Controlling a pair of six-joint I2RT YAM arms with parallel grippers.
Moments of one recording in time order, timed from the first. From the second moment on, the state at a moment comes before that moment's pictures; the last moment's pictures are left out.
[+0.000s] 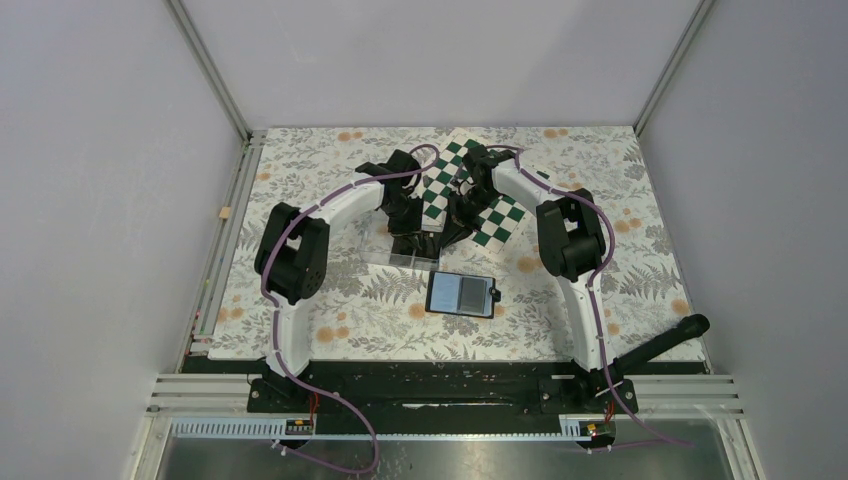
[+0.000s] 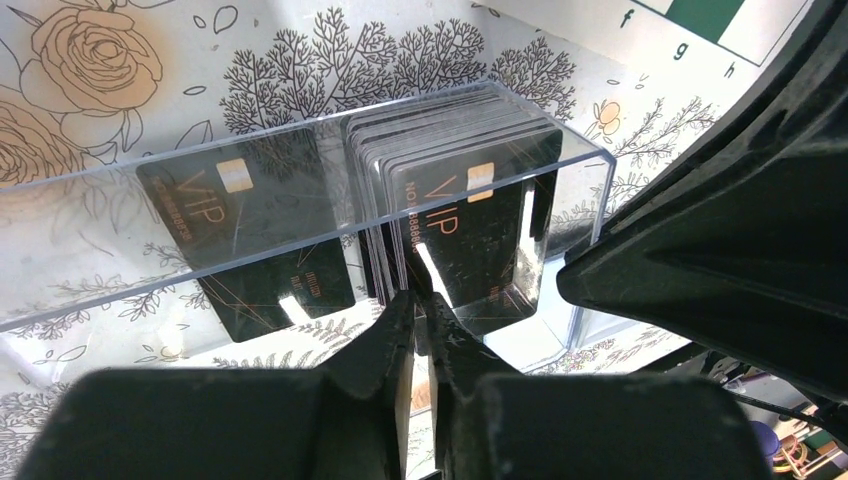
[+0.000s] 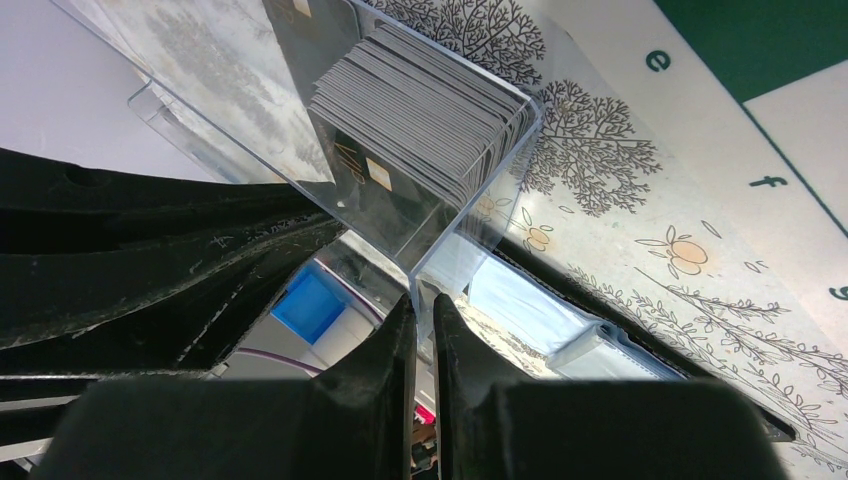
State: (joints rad) left arm -0.50 2.05 1.61 -0.82 0.32 -0.37; right arm 0.44 2.33 1.88 -1.03 -0.72 0.50
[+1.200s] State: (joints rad) left arm -0.49 2.05 1.61 -0.81 0.35 -0.42; right arm 0.44 2.32 1.88 -1.04 -0.73 0.49
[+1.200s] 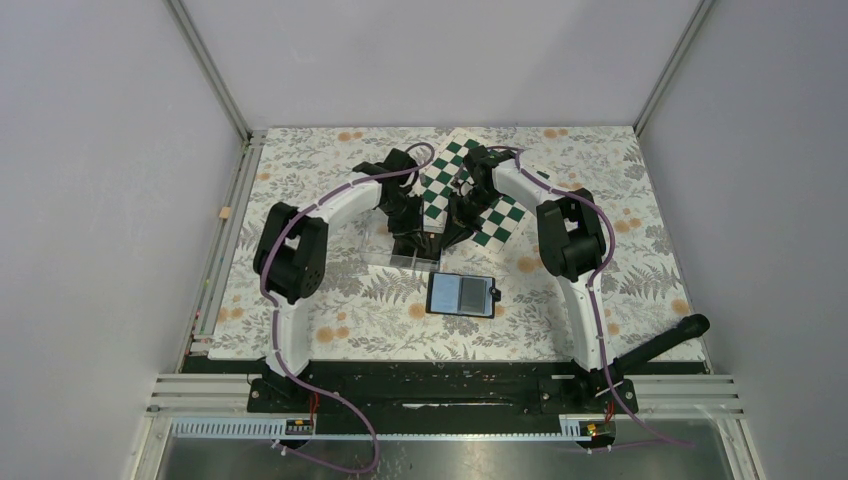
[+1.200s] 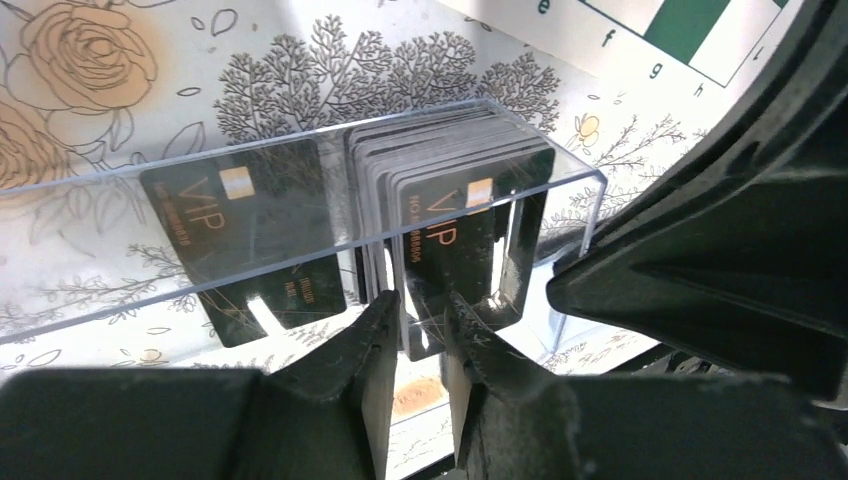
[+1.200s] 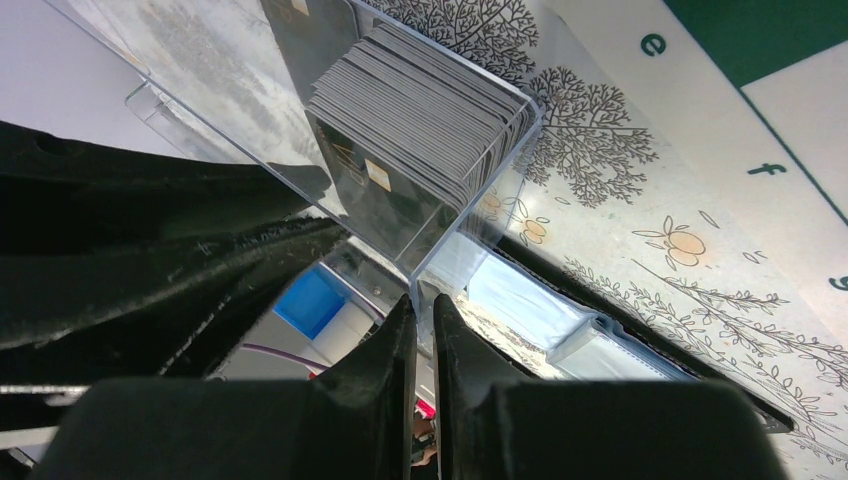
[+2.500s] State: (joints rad) left arm -0.55 2.04 1.69 -0.93 0.23 -0.36; right arm 0.43 2.32 1.87 -1.04 -0.73 0.49
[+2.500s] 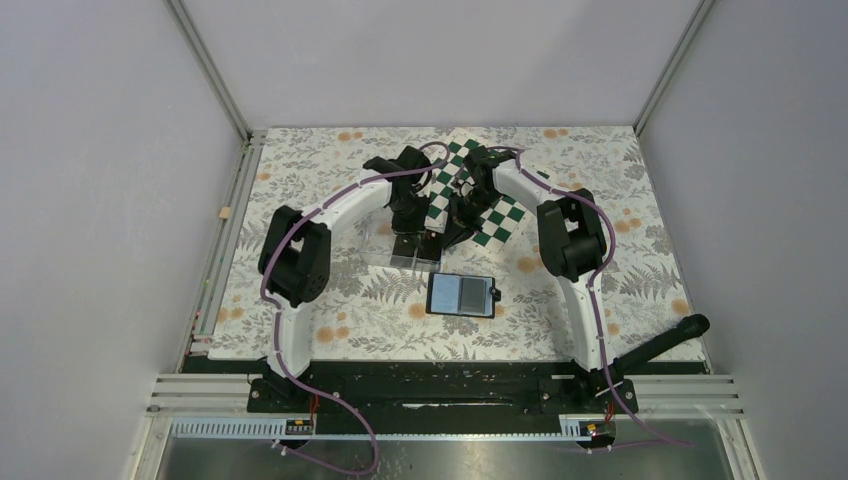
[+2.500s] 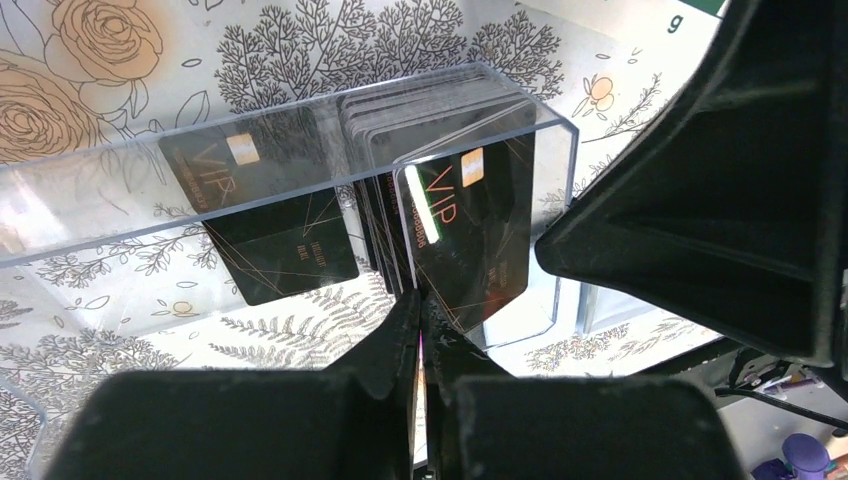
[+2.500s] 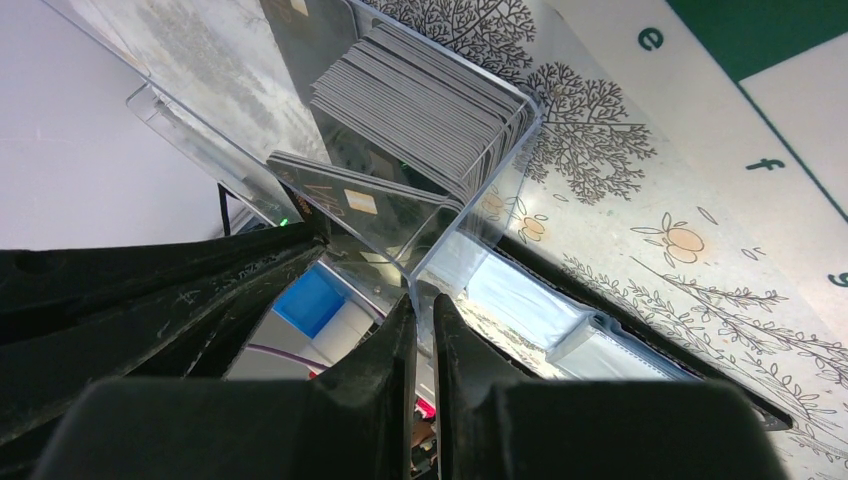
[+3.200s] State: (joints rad) left arm -0.60 2.15 1.81 -1.03 0.13 -0.28; right arm 0.43 2.32 1.87 -1.04 -0.73 0.49
